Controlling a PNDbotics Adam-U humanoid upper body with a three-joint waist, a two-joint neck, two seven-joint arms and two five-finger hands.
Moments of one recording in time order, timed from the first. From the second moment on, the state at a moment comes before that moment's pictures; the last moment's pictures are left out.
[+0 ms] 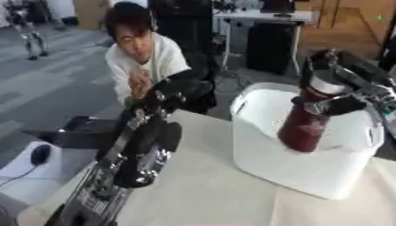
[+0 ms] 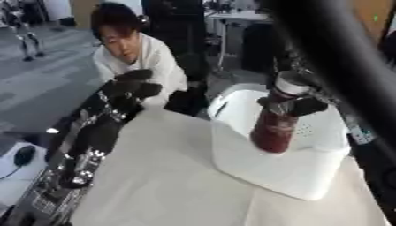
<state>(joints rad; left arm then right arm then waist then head) -0.33 0.41 -0.07 -1.98 0.10 -0.48 -0.14 -1.39 -0.22 -0.03 -0.61 0.96 -0.88 0.17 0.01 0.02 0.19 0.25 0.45</state>
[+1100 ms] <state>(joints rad) -0.35 0.40 -0.07 -1.98 0.10 -0.48 -0.14 -1.39 -0.22 -0.07 -0.58 1.46 -0.65 -0.45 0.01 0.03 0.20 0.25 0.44</state>
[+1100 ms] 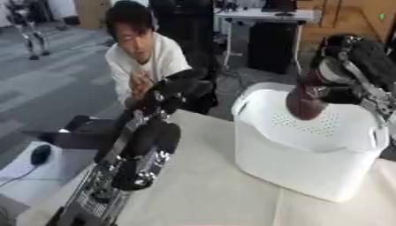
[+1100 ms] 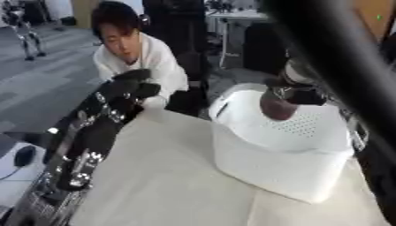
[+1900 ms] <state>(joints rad) -0.36 0.40 -0.08 -1.98 0.10 -0.48 -0.15 -1.35 -0.23 -0.10 -0.49 1.67 -0.51 -0.46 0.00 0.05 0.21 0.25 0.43</state>
